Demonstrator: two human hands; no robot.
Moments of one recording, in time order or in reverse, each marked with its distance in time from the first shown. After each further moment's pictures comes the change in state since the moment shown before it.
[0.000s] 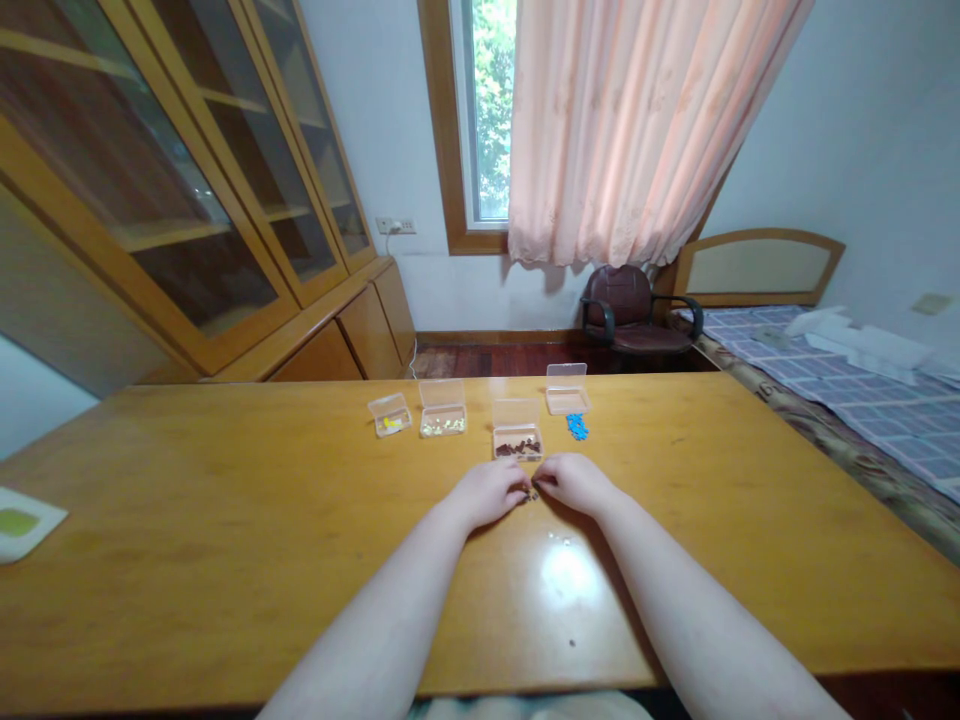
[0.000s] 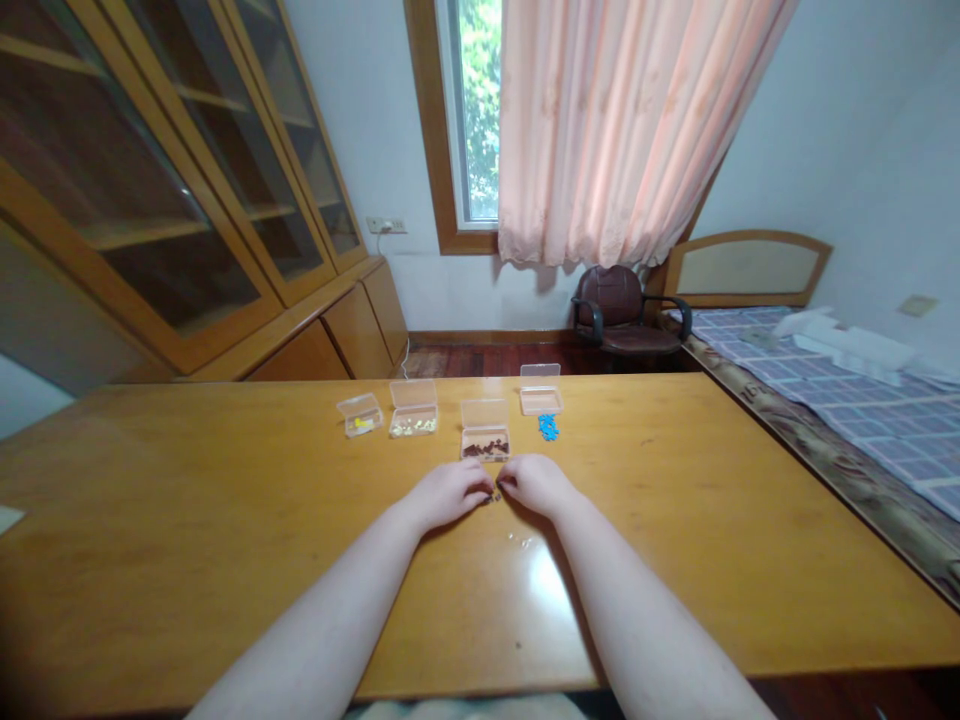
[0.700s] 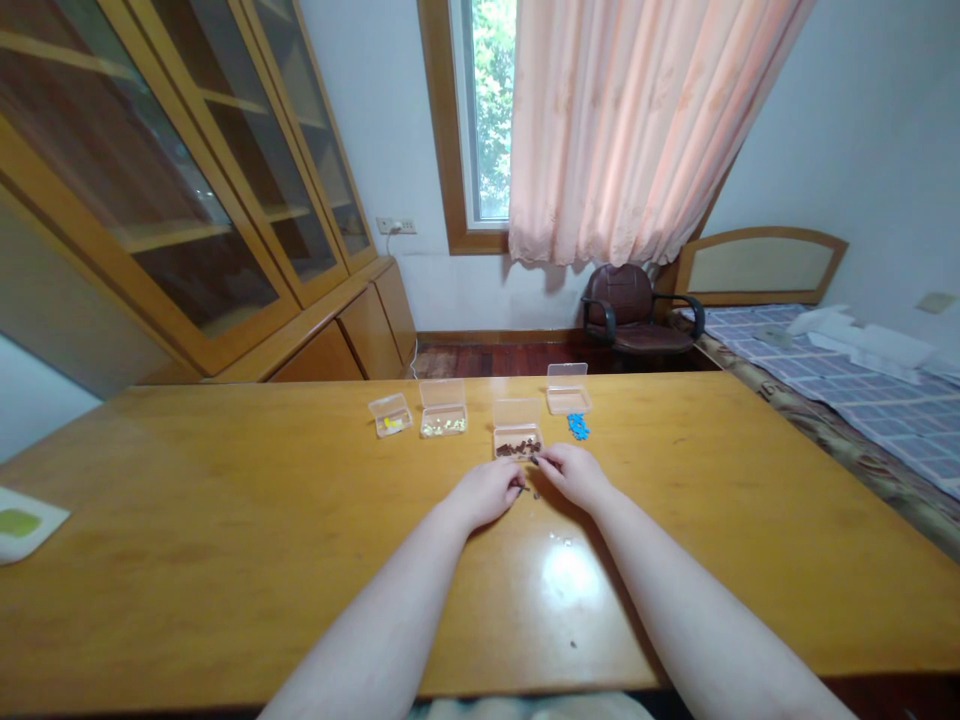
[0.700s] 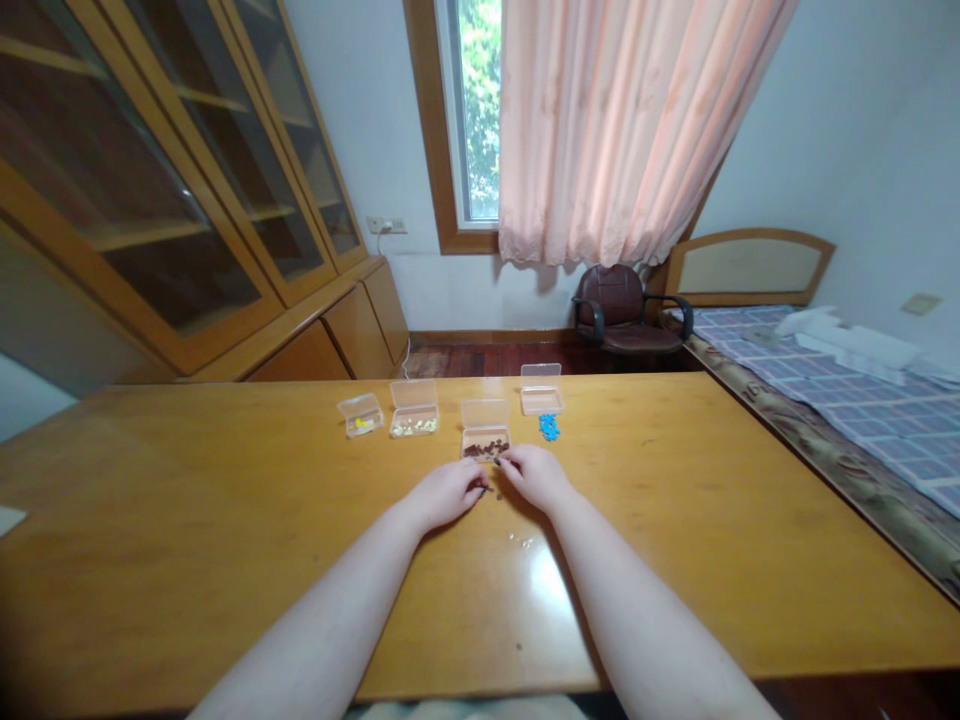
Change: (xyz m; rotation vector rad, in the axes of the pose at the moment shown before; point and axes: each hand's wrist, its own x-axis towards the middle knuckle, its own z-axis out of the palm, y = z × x) left_hand 0.001 0.000 0.002 -0.011 0.011 -0.118; right_hand 0.008 0.008 0.012 0.132 0.196 0.098
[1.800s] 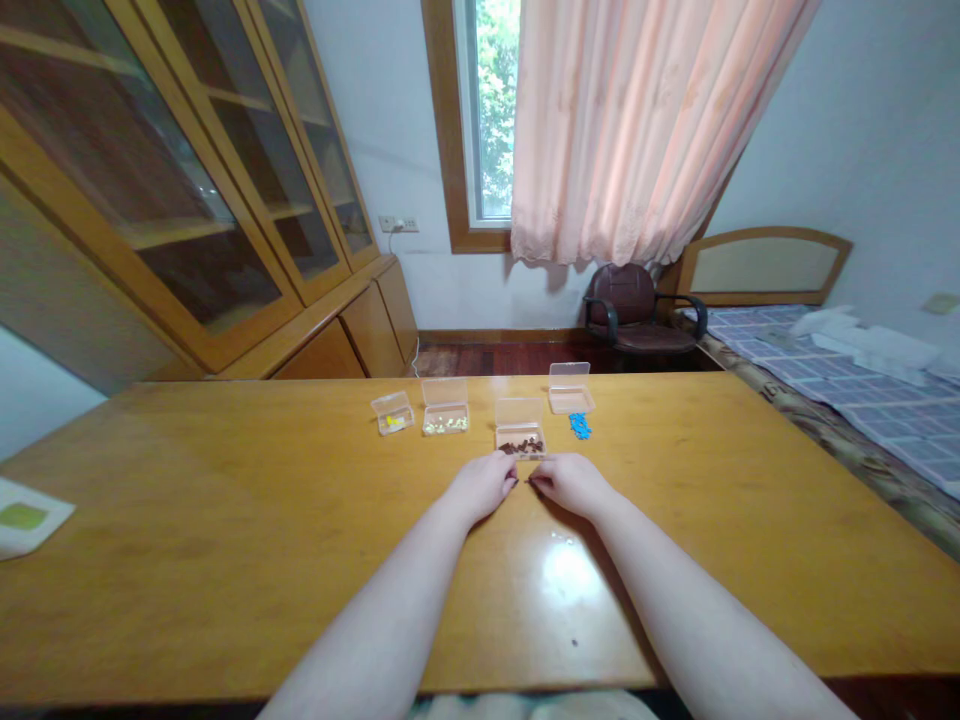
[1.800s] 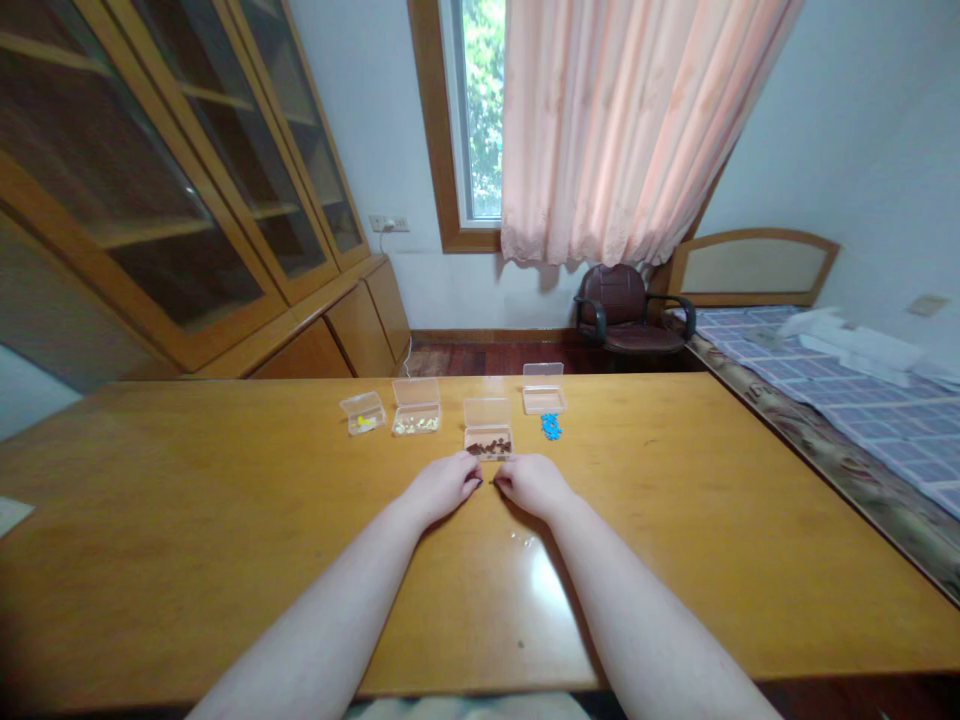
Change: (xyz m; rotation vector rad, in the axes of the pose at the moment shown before) left_hand 0.001 -0.003 -0.007 0.128 -0.025 -0.101; right_hand -0.005 -0.016 -0.007 -0.243 -0.184 -0.125
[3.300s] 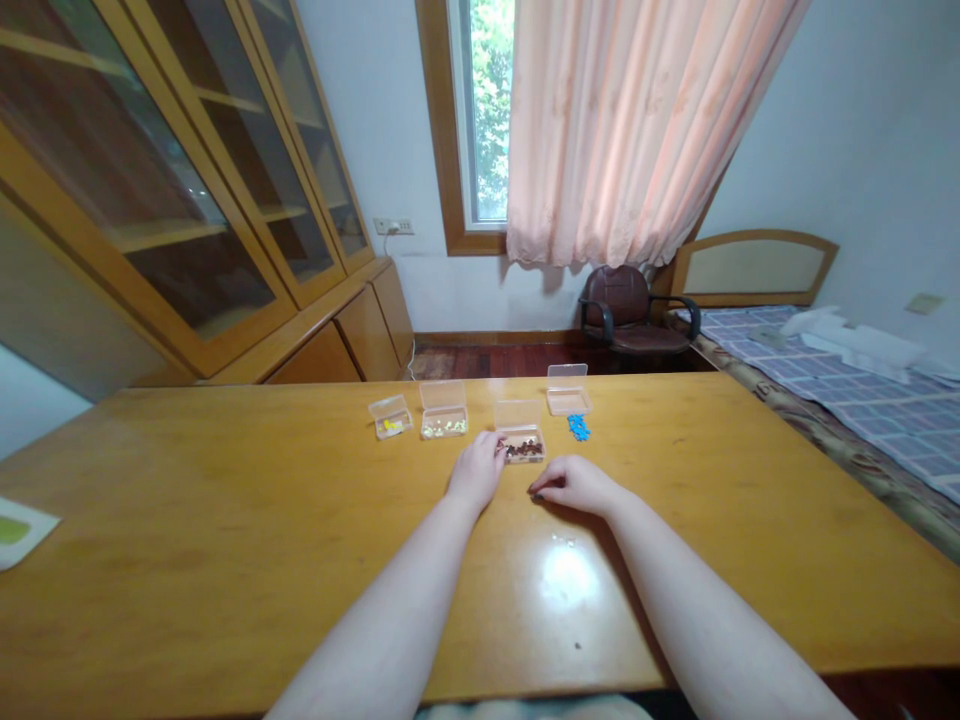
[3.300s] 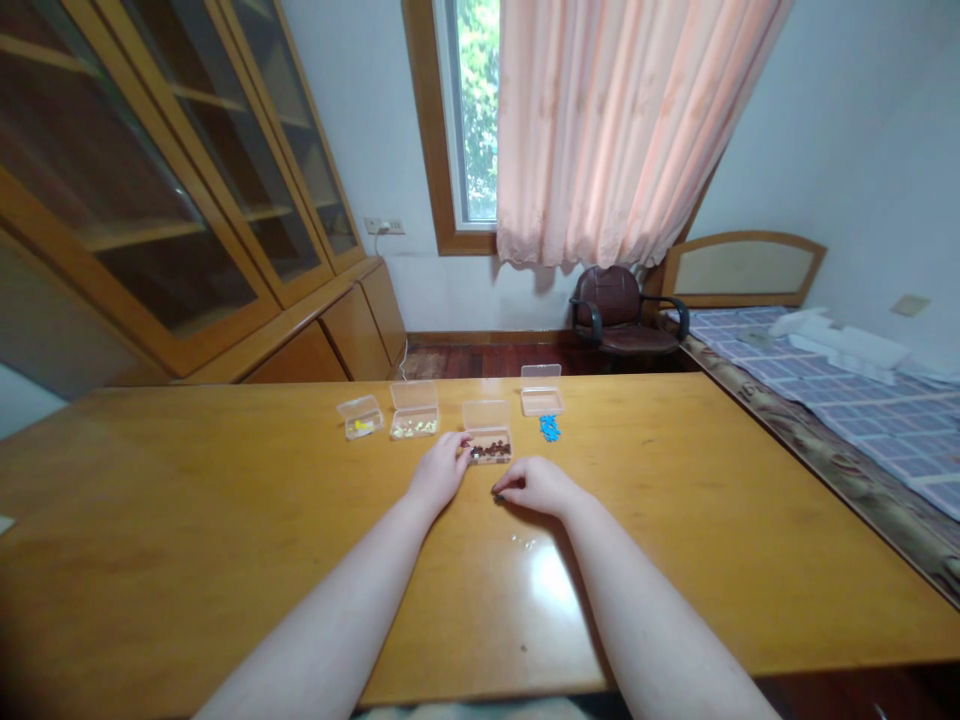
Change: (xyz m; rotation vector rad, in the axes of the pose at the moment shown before) left_hand 0.018 -0.016 0.019 -0.175 0.409 -0.188; right_hand -0.004 0.021 0.006 0.576 -0.072 -0.010
